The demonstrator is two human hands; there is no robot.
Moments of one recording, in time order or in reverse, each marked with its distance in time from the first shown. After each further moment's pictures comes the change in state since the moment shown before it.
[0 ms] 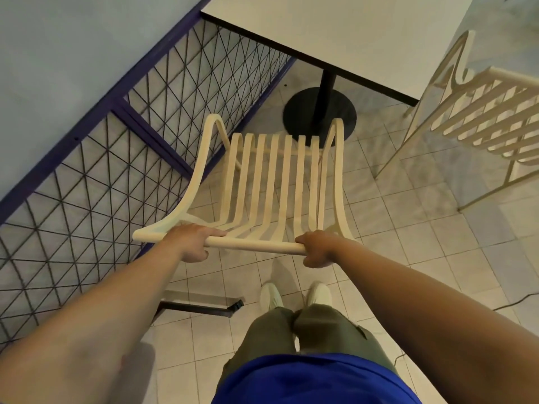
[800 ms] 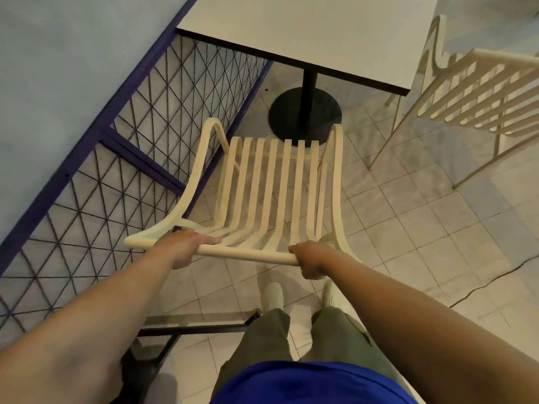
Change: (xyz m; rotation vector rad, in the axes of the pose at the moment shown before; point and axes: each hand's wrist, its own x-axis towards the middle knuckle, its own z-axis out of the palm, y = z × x) left_hand 0.025 -0.063 -0.037 0.186 -0.029 0.109; right_hand 0.027 -0.062 0.008 0.084 0.034 0.085
